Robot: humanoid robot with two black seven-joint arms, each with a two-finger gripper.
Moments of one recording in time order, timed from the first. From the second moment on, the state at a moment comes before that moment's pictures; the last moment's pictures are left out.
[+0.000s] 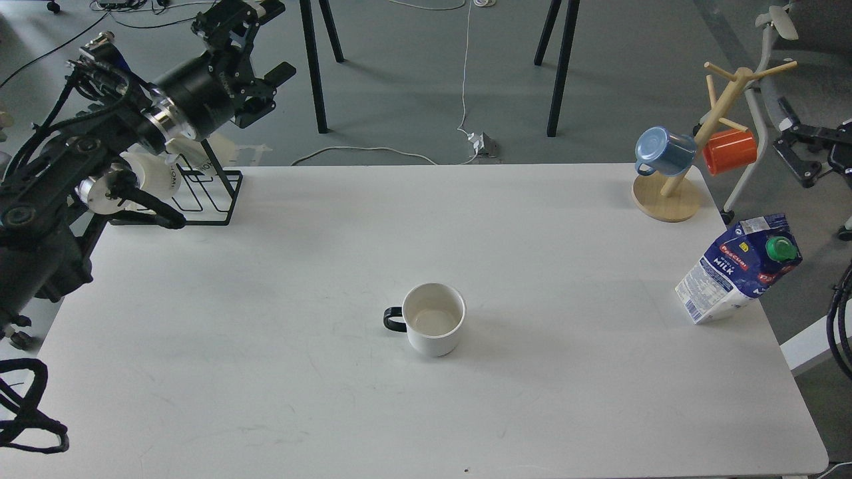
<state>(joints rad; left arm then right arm) -0.83 0.46 -0.91 -0.85 0.69 -0.49 -0.20 0.21 -0.97 0.96 1.34 0.58 0.49 0.25</state>
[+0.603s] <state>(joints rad) -0.81 0.53 -0.91 -0.84 0.63 -0.49 -0.20 -0.26 -0.85 1.02 1.46 0.61 0.49 0.35</state>
